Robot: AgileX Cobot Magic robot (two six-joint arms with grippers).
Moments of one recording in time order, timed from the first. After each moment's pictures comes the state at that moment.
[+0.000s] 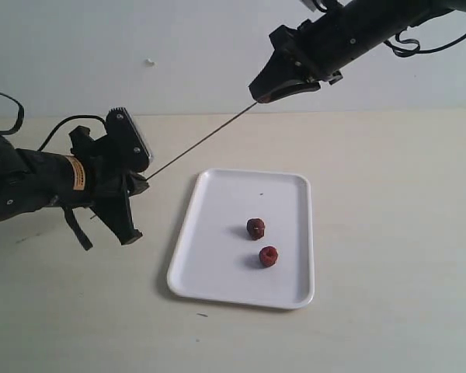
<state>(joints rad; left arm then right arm) -0.40 1.87 -0.88 0.54 -0.20 0.22 0.03 2.15 -1.88 0.90 1.22 -0.66</state>
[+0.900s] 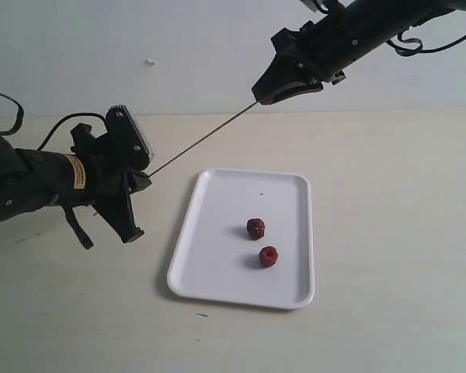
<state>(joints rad) -0.40 1.87 -0.88 0.54 -0.24 0.23 0.03 2.15 -1.88 0.88 1.22 -0.66</state>
